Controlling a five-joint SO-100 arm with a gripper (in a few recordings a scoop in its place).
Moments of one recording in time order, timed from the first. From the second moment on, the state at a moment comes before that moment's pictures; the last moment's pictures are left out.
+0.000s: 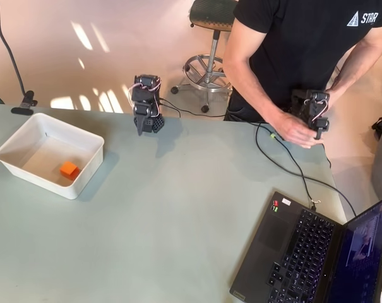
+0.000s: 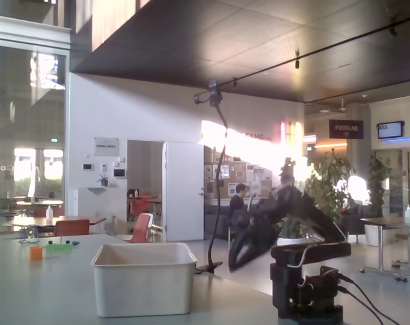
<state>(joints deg) -1.6 179.9 151.7 71.3 9.7</state>
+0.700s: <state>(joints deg) -1.2 185.8 177.5 59.6 9.7</state>
